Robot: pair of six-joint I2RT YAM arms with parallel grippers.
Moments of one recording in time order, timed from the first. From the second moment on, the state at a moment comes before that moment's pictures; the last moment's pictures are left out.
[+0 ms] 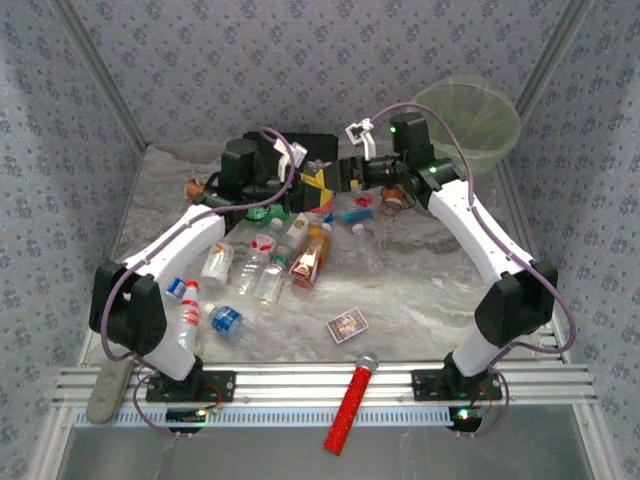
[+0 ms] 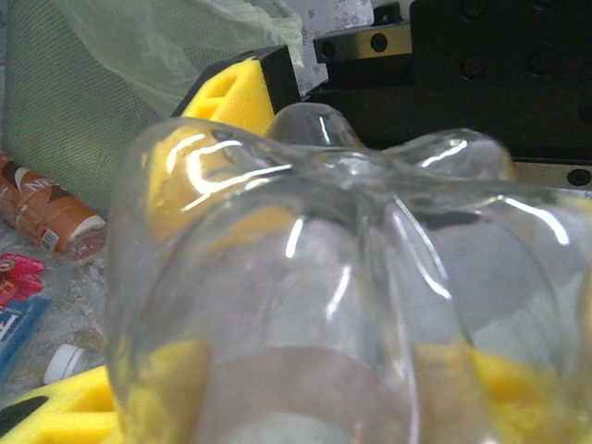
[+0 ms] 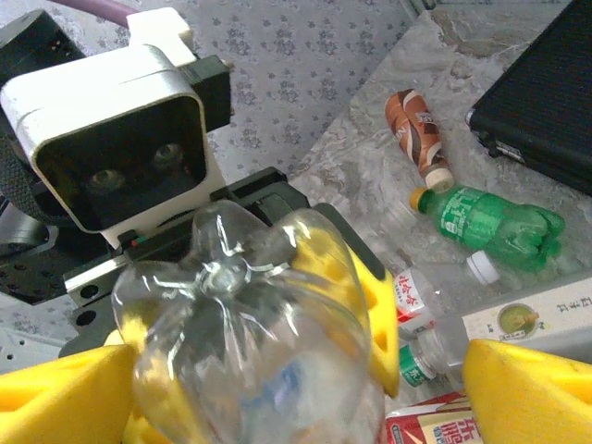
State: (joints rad) left arm -0.47 1.57 1.27 -0.01 0.98 -0.35; right arm 0.40 1.62 1.59 -0.50 -0.87 0.31
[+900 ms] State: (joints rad) left arm -0.51 1.52 1.33 -0.26 0.82 -0.21; right arm 0.24 1.59 1.74 -0.67 -0.66 0.22
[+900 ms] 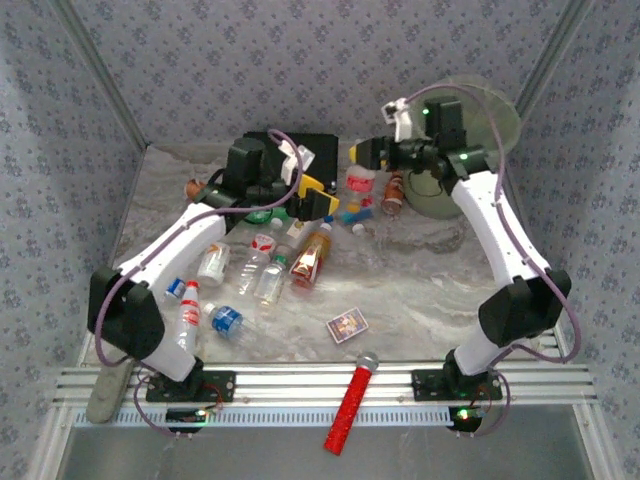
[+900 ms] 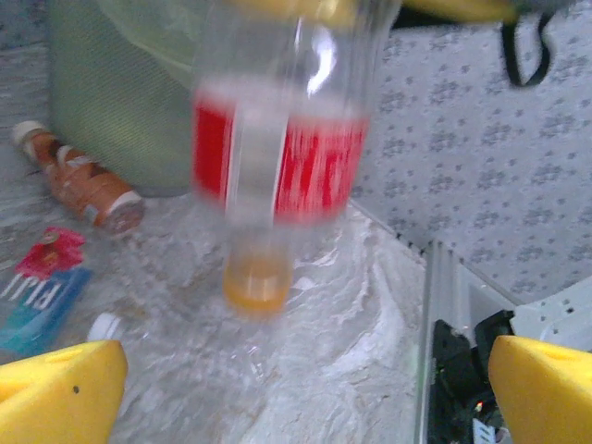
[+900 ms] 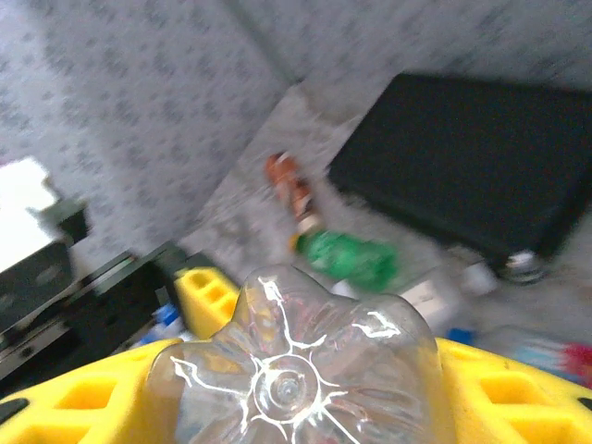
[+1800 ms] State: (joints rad) left arm -0.05 1.26 1.12 -0.79 0.09 -0.31; right arm -0.12 2.01 2.37 -0.87 -0.09 0.14
